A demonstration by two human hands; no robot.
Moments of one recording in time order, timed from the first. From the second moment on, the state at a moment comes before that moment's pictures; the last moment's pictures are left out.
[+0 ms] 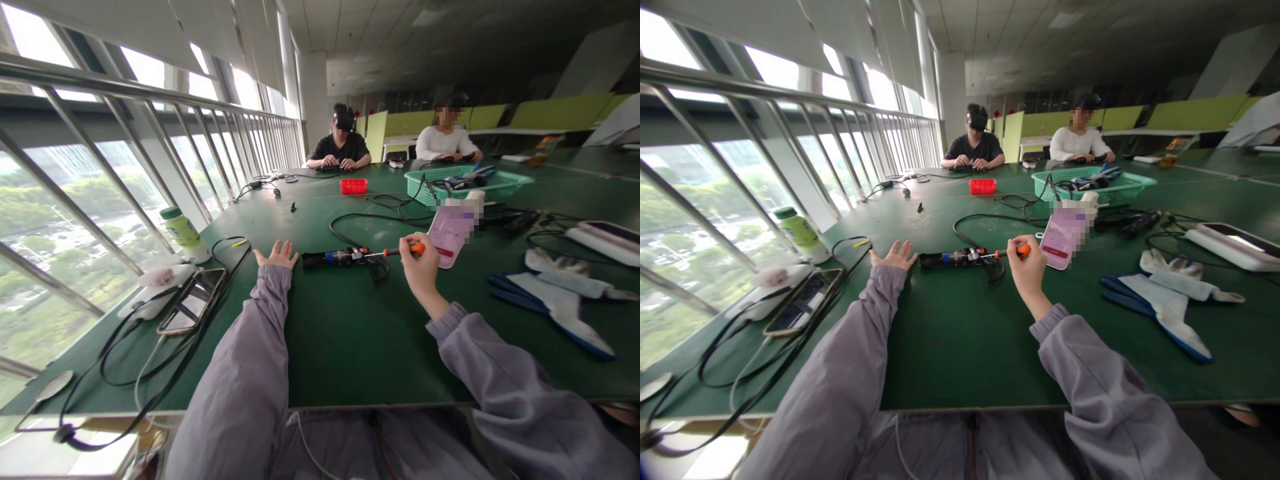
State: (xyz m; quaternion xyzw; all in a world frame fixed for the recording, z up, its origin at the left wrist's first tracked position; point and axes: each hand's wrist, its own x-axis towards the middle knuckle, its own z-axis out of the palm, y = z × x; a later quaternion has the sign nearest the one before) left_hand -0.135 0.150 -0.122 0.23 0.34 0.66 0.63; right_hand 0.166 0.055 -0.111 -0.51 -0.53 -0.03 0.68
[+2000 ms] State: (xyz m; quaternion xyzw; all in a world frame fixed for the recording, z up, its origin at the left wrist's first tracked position) left_hand -0.137 0.155 -0.124 0.05 0.25 0.70 0.67; right_hand 0.166 0.054 -0.108 -0.50 -0.52 -0.03 0.69
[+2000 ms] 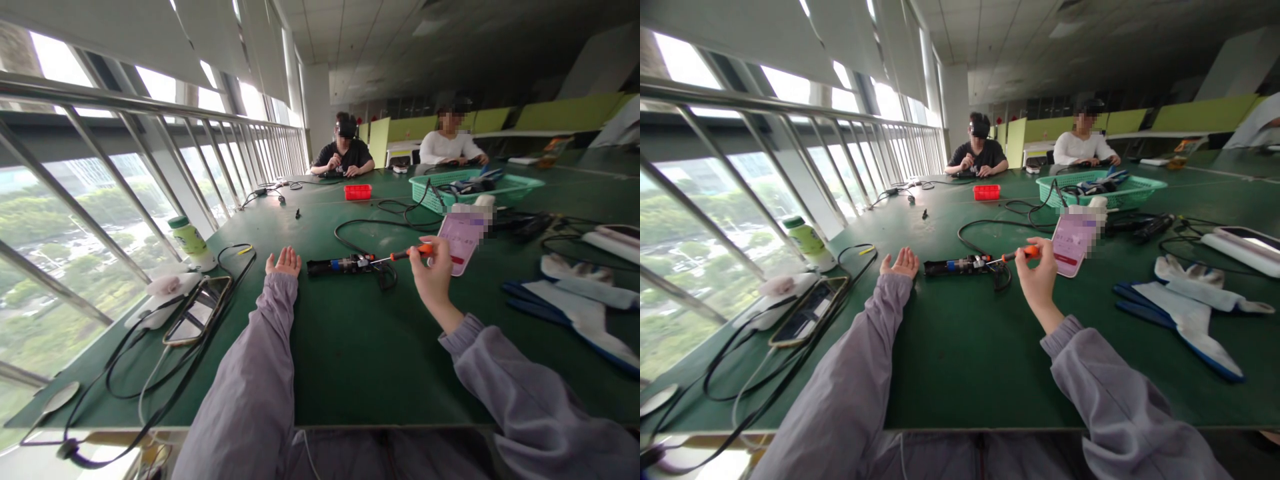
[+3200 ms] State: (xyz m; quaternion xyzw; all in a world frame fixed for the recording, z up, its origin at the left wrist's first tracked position) left_hand -0.064 0.133 -0.130 0.77 0.45 0.41 0.21; right_hand 0.162 0.051 -0.106 -0.51 -0.54 -0.02 0.68
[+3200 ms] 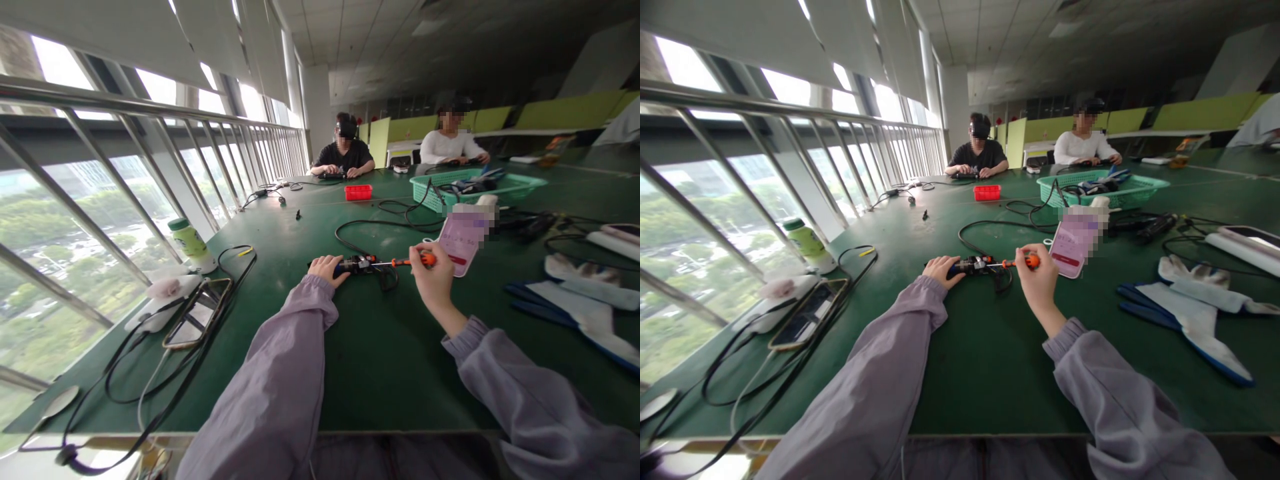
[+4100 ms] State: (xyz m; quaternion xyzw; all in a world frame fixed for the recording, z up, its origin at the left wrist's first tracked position) left_hand -0.072 0.134 -0.136 0.77 0.47 0.40 0.18; right_hand 0.160 0.051 -0.107 -0.50 -0.55 -0.03 0.67
